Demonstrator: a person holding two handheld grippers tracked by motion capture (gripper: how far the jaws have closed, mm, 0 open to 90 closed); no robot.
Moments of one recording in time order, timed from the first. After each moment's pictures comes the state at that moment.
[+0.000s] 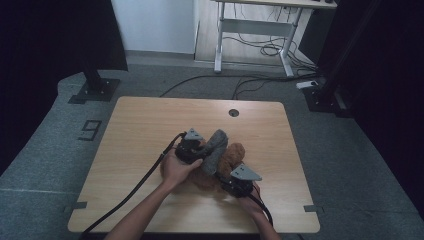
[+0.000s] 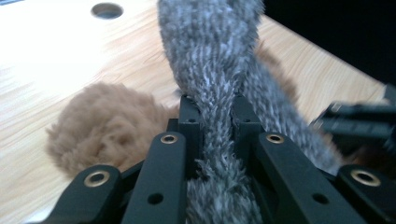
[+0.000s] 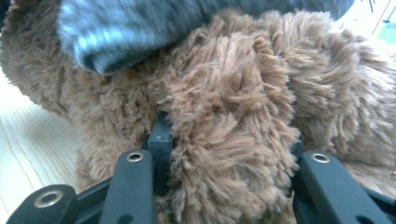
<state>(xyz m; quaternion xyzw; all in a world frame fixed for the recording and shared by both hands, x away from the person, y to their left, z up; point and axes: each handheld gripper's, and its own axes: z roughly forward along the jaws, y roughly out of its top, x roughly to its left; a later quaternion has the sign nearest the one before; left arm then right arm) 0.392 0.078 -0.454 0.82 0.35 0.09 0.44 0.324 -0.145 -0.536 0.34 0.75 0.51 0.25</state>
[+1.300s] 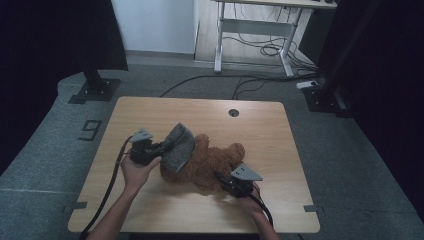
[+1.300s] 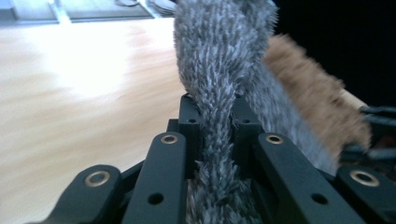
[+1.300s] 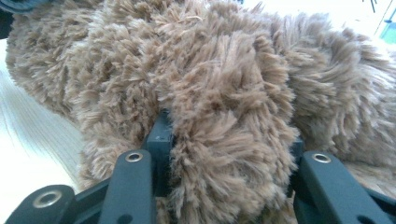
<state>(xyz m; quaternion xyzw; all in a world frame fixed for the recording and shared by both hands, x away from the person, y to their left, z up) 0.379 0.172 -0.437 0.76 0.40 0.12 0.50 0.323 -0.145 -0.536 0.34 0.75 0.52 0.24</state>
